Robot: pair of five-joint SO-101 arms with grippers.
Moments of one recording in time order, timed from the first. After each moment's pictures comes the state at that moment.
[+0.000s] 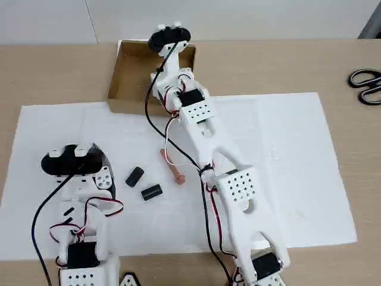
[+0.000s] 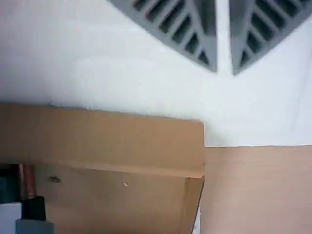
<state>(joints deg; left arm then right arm) -8.9 -103.3 96.7 34.6 2.9 -26.8 60.7 -55.3 36.7 -10.2</state>
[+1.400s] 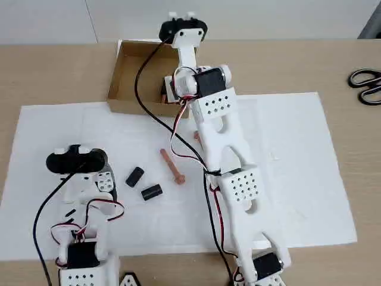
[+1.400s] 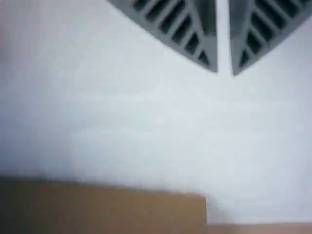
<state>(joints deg) -9.1 -103.3 96.7 43.6 2.9 -25.5 57.2 -90.6 96.7 -8.7</state>
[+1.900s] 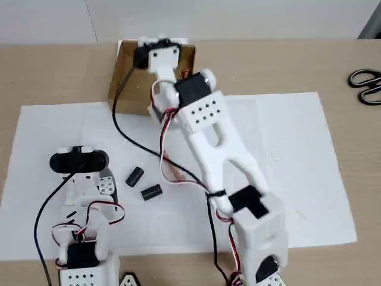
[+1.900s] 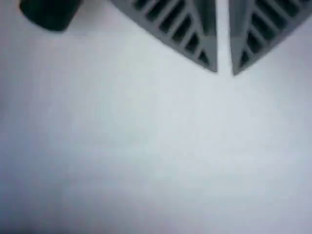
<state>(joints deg) -9.3 -103.3 96.7 50.2 2.9 -34.7 22.9 -40.6 96.9 -14.5</state>
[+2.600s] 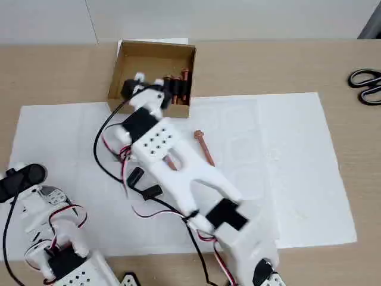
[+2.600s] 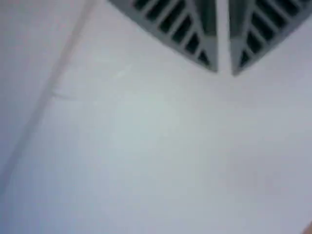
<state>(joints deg) -40.4 -103.3 96.7 51.8 2.9 -50.2 28.6 -34.8 93.2 -54.4</state>
